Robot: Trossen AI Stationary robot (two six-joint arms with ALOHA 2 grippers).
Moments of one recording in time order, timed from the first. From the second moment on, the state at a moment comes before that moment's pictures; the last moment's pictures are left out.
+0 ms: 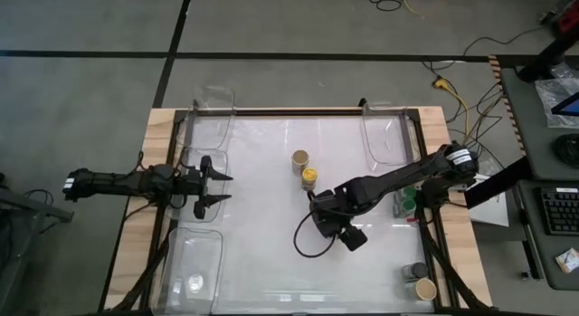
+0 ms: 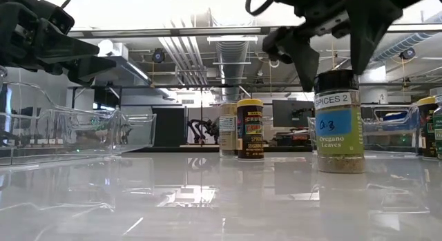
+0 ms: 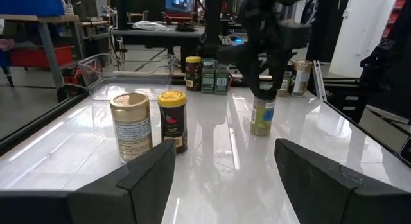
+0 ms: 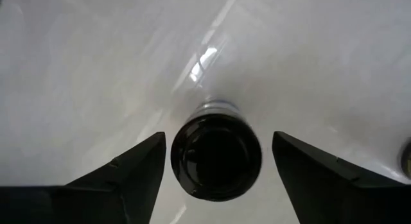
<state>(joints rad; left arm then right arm) -0.04 0.14 0.05 0.03 -0.04 -0.04 0.26 1.76 1.39 -0.96 -0.19 -0.27</state>
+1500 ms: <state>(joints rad) -0.04 0.14 0.05 0.03 -0.04 -0.04 0.27 1.76 1.50 -1.08 -0.10 1.12</state>
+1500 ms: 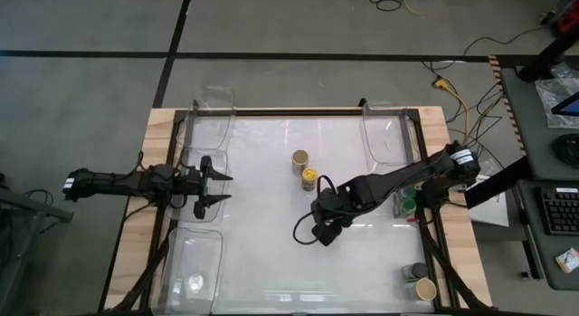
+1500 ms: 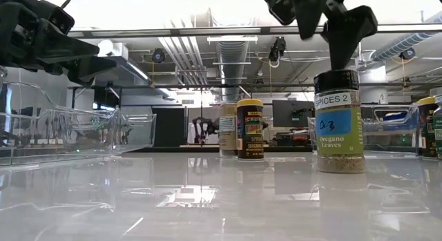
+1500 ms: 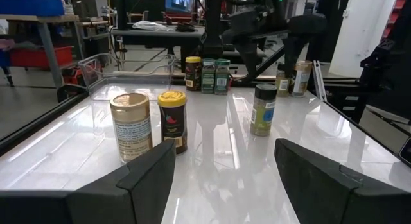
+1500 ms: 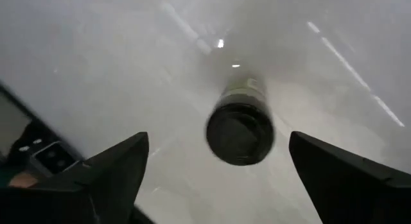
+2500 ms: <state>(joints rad) -0.04 0.14 0.05 0.03 -0.04 -0.04 0.32 1.82 1.45 -1.07 -0.03 1.19</state>
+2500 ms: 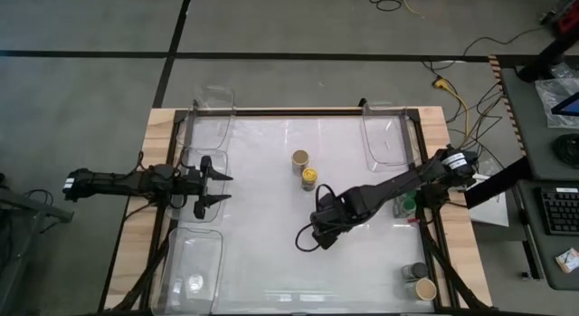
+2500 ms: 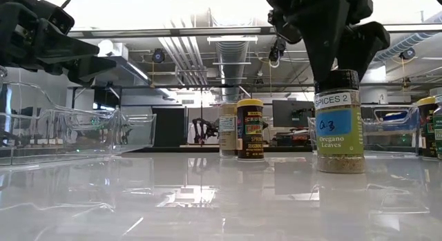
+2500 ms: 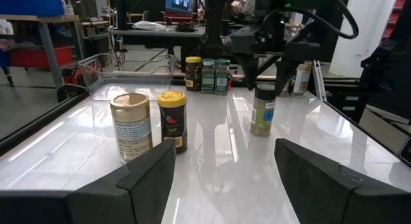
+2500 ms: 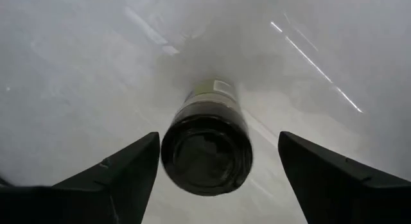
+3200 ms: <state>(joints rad) -0.04 0.14 0.05 0.03 -0.04 -0.04 0.32 1.85 1.45 -1.06 -0.03 1.18</state>
